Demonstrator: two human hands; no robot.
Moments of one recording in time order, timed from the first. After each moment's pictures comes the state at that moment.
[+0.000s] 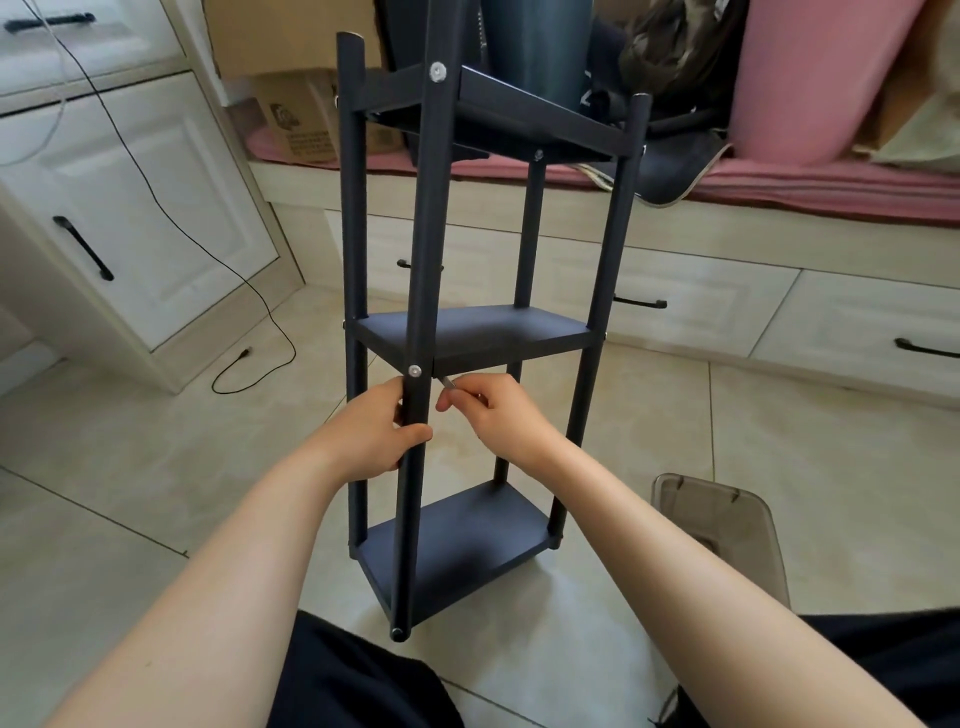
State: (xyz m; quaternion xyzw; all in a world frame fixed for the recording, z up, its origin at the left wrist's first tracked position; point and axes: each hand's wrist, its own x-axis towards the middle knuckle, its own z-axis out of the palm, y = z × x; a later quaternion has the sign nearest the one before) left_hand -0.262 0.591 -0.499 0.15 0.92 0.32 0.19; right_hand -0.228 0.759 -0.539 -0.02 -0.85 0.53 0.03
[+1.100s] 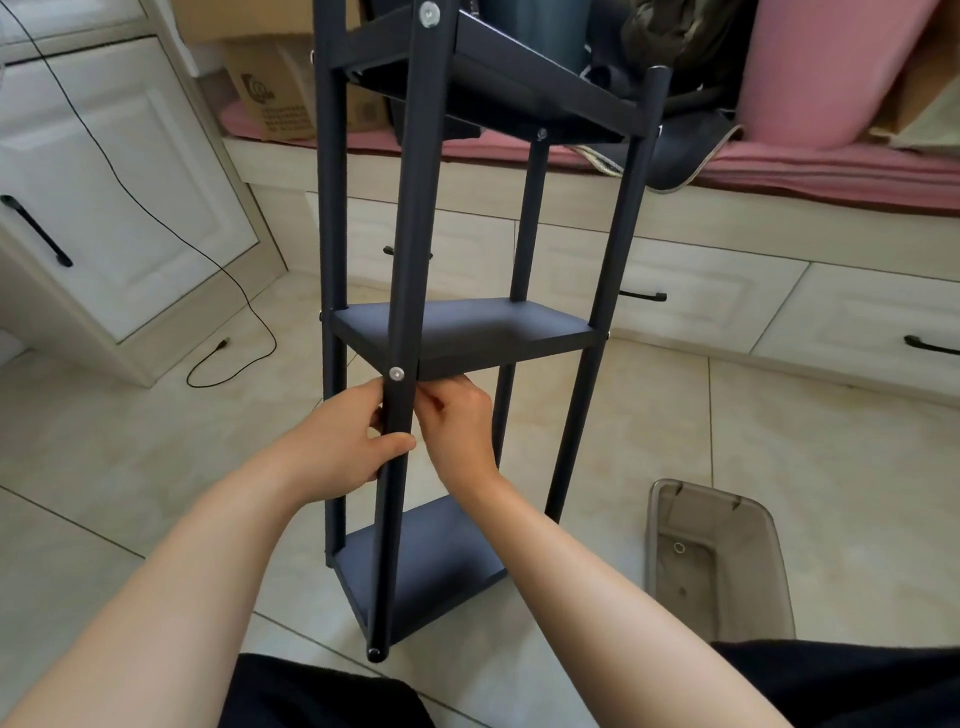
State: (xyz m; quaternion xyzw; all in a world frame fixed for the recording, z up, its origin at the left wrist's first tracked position) left_hand -0.271 0.596 -0.505 0.17 0.90 0.34 0.20; right_hand -0.262 0.725 -0.586 -0.03 -0.79 0.53 0.31
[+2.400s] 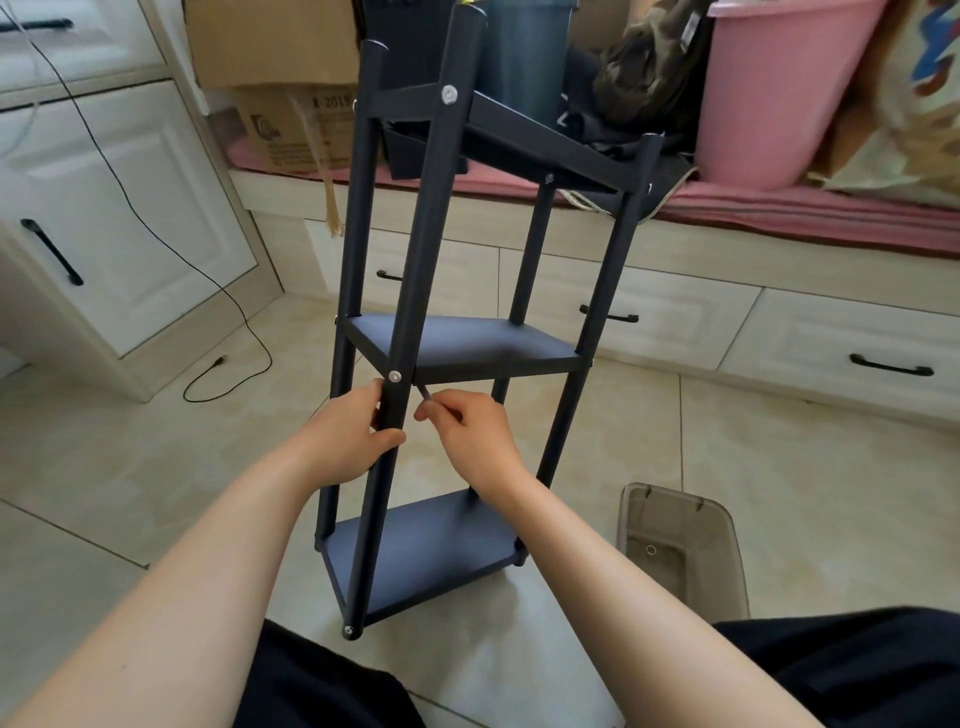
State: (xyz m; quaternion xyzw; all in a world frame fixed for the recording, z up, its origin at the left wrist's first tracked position) left_hand -0.254 0.603 -0.491 0.17 0.94 0.26 0.16; right_hand -0.214 0.753 -0.547 -0.08 -0.82 0.56 0.09
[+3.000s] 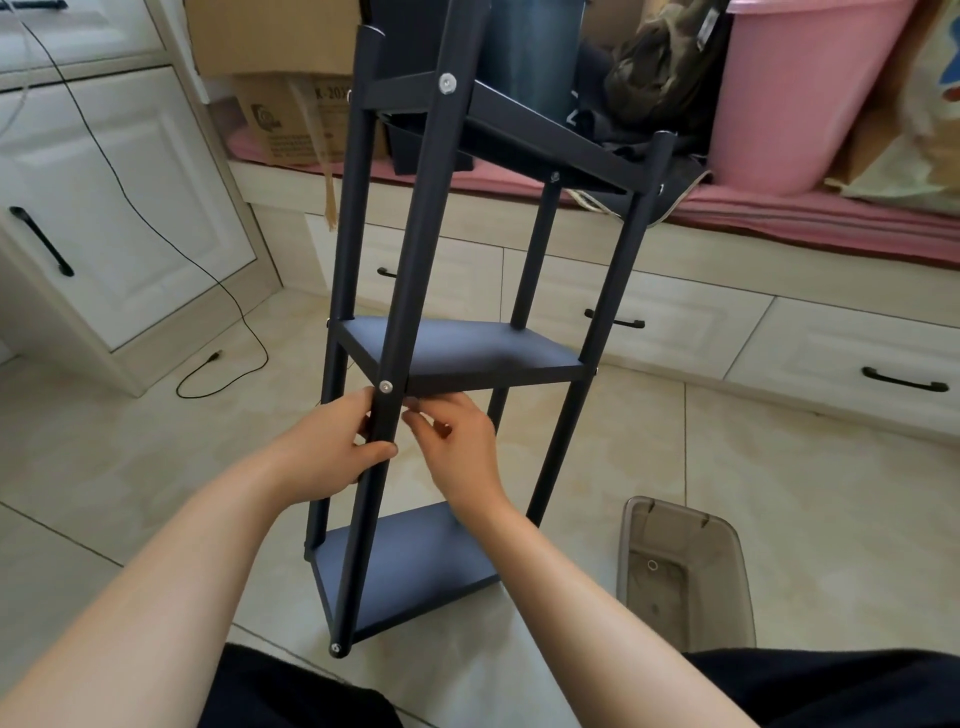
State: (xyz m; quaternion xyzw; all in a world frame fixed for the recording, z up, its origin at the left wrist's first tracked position) left_hand -0.264 0.593 -0.498 0.19 0.92 0.29 0.18; right_hand -0.230 0.738 -0.571 -0.04 -0.79 0.57 0.23
